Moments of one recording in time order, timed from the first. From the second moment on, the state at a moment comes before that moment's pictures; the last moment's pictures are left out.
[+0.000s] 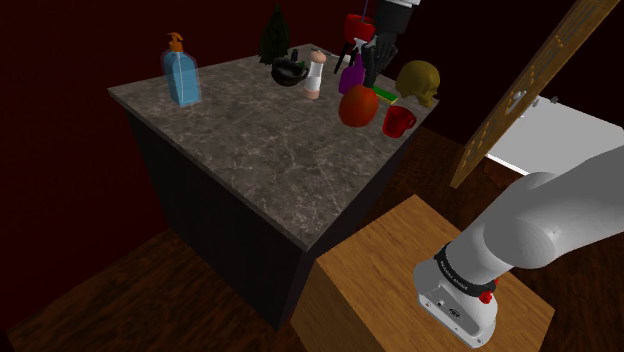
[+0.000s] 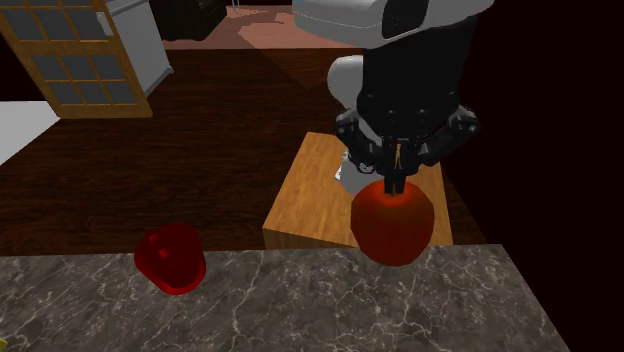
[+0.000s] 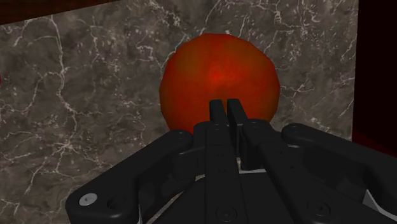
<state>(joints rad) 0.05 -0.35 -0.03 -2.10 0.08 1.69 -0.11</state>
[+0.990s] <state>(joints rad) -0.05 -0.23 -0.23 -1.86 0.02 1.55 -0.39</state>
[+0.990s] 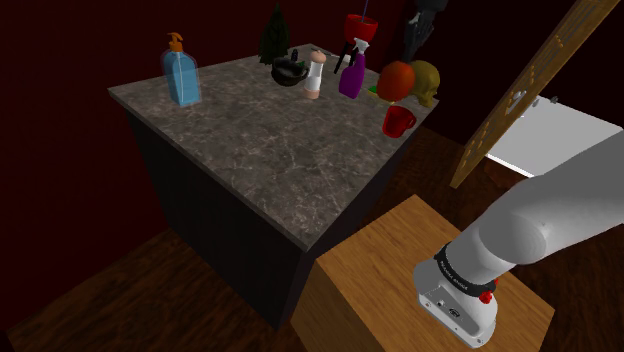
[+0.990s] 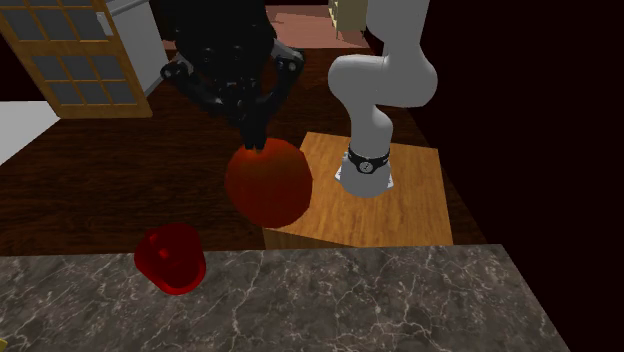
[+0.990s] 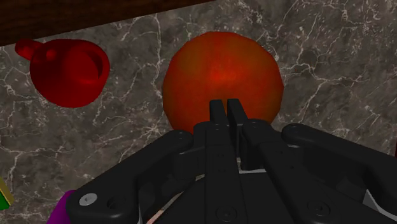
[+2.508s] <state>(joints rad) -0.22 0.12 -0.44 -1.46 0.08 1.47 -0.77</state>
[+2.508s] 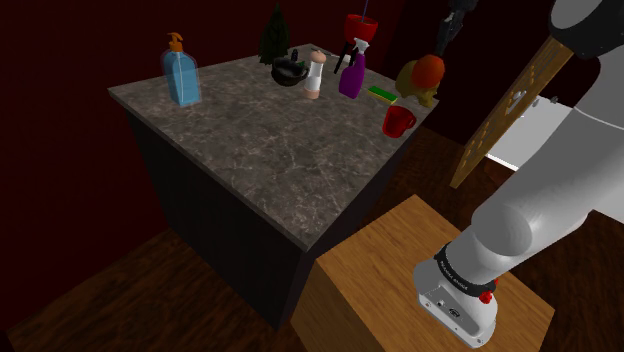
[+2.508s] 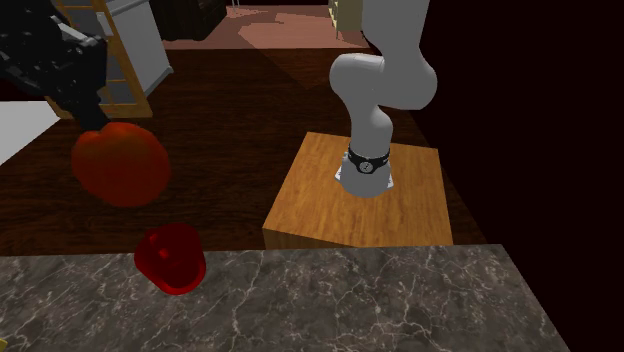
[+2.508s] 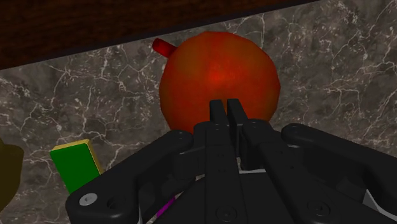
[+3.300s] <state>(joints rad) -0.21 0.09 -0.43 -1.66 0.07 1.64 -0.77</state>
